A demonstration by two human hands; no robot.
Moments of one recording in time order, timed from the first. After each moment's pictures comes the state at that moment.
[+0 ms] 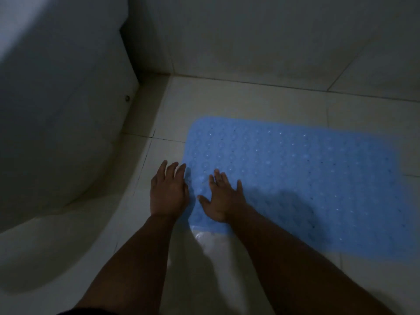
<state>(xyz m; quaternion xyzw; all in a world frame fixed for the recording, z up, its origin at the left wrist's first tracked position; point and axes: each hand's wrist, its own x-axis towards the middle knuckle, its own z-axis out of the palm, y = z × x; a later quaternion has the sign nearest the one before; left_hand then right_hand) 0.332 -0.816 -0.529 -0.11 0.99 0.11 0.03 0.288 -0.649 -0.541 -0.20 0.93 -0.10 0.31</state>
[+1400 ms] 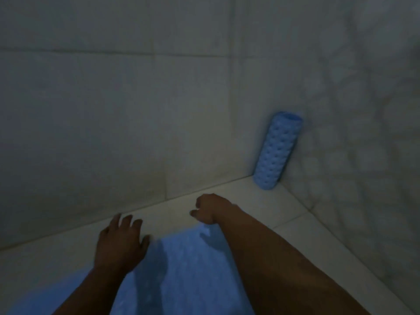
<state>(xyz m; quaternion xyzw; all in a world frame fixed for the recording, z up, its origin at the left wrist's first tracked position) 0.096 -0.550 -0.403 0.14 0.99 0.01 0.01 0.078 -0.283 -0.356 0.04 0.98 -0.11 0.18</state>
